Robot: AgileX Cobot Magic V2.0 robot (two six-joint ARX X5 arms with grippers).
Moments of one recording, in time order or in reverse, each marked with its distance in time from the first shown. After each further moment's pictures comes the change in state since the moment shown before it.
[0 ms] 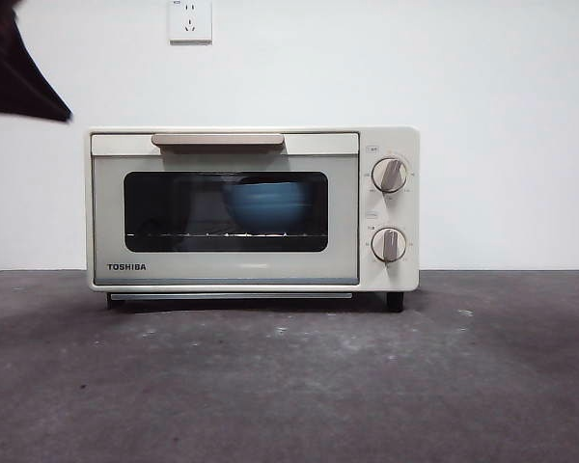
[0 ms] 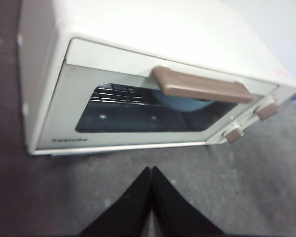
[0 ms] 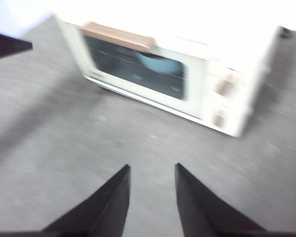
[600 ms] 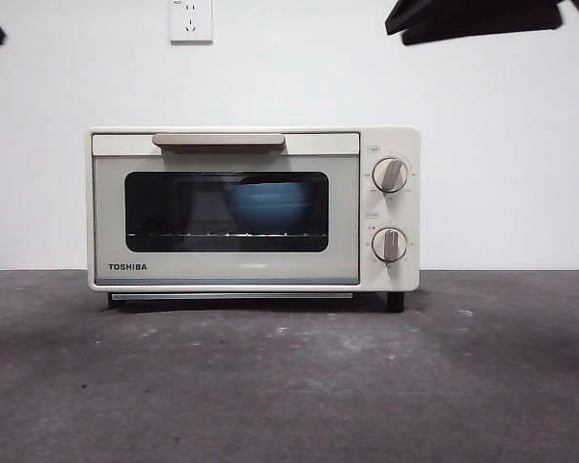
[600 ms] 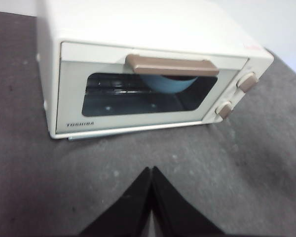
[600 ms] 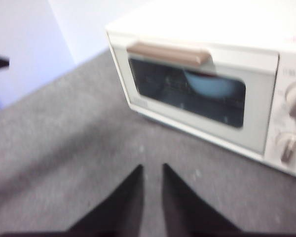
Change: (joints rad) left arm -0.064 -0.366 0.000 -0.340 -0.113 0.116; right arm 0.000 0.002 -0.346 0.567 -0.096 -0.017
